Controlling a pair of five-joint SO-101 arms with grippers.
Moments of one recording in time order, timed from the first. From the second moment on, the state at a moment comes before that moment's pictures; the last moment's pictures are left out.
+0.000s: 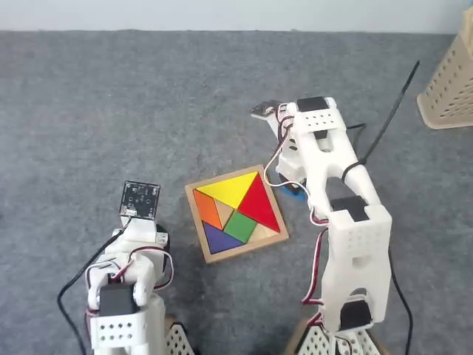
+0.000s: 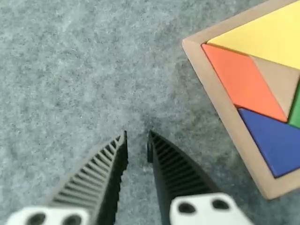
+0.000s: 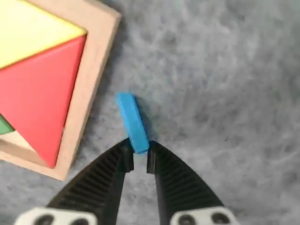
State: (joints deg) left arm -11.0 -103.5 97.1 72.6 -6.1; right arm -15.1 35.8 -17.0 88.3 30.4
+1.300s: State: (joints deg) left arm -11.0 -103.5 97.1 72.6 -6.1; right arm -36.1 -11.7 33.7 72.4 50.9
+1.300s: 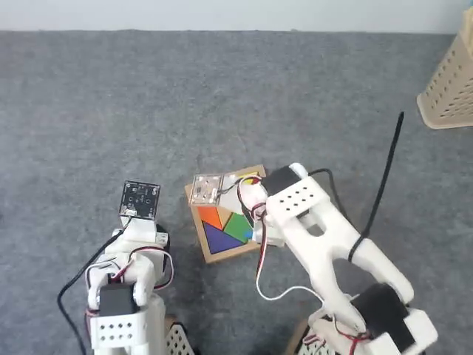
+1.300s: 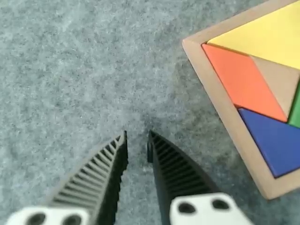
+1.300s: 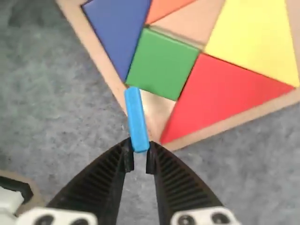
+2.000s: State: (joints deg) left arm -11.0 -103.5 97.1 72.6 -6.1; right arm -36.2 -5.4 33.6 68.0 58.0
